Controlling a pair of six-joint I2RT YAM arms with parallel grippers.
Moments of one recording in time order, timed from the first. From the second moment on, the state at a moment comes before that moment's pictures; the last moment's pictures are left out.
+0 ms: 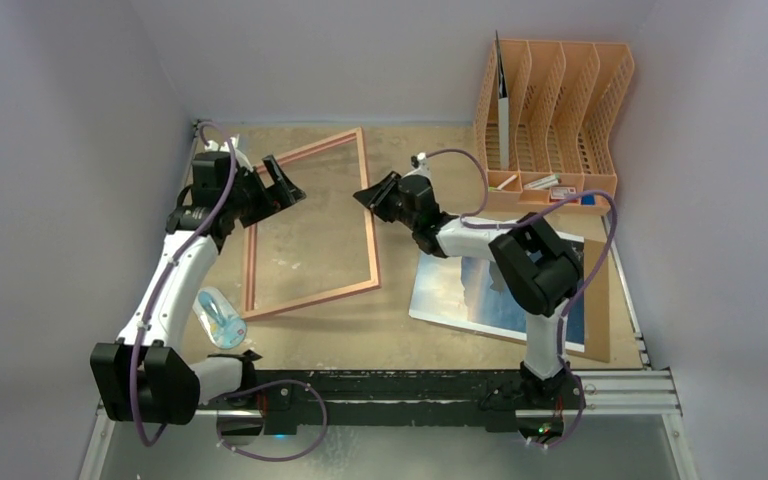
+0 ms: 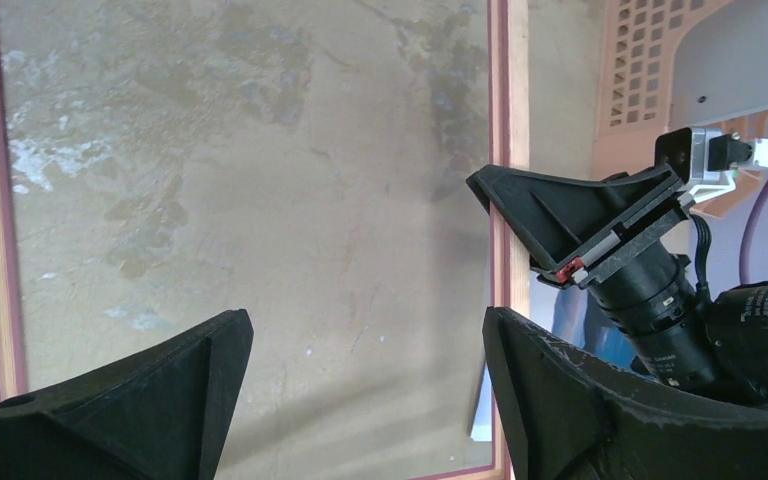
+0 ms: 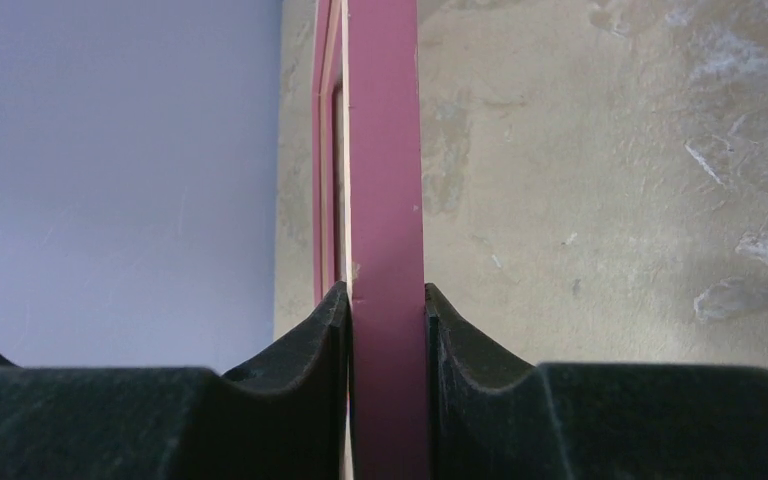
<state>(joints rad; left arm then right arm) -0.05 1.21 1.08 -0.48 0.30 -0.53 0.65 1.93 1.13 0.49 0.01 1.10</state>
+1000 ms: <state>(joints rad) -0.19 1.32 1.04 -0.40 0.33 -0.52 0.57 1.76 1.13 0.15 0.05 0.83</state>
